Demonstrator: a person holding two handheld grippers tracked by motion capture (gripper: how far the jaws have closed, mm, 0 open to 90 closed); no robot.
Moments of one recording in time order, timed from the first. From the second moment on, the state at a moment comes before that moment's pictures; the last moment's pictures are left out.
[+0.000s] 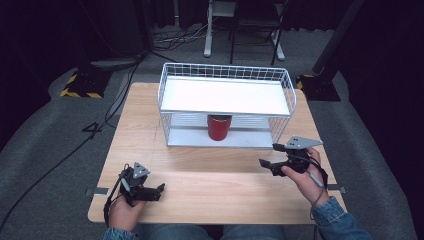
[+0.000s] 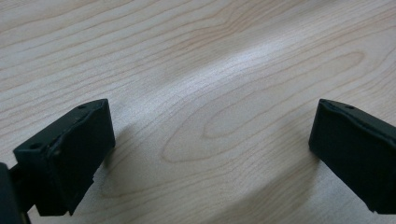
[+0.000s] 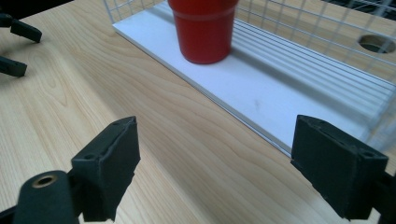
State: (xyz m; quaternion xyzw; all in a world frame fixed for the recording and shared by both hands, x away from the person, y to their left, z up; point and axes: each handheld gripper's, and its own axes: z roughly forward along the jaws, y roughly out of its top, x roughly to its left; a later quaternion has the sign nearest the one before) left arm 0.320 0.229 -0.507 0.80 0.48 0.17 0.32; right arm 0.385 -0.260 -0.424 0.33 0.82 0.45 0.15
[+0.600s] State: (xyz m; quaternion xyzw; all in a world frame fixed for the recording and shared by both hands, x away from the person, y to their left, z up) left arm 0.325 0.228 -0.507 0.80 0.48 0.17 0.32; right arm 0.357 -0.310 -0.446 0.39 0.81 0.42 0.13
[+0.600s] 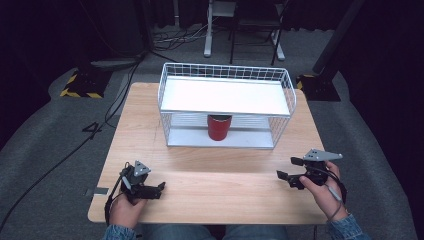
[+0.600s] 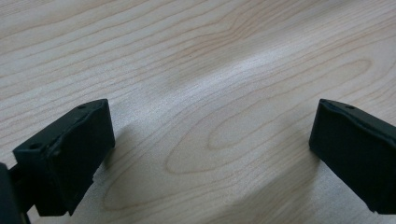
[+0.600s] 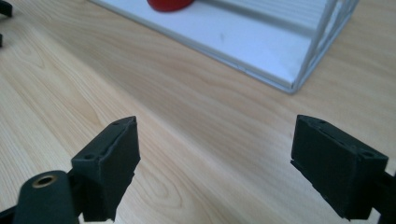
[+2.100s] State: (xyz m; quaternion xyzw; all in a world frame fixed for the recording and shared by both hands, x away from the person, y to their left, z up) left arm 0.325 0.227 -0.507 0.80 0.48 0.17 0.32; right arm 0.341 -0.317 -0.506 0.41 0.82 0.36 0.18
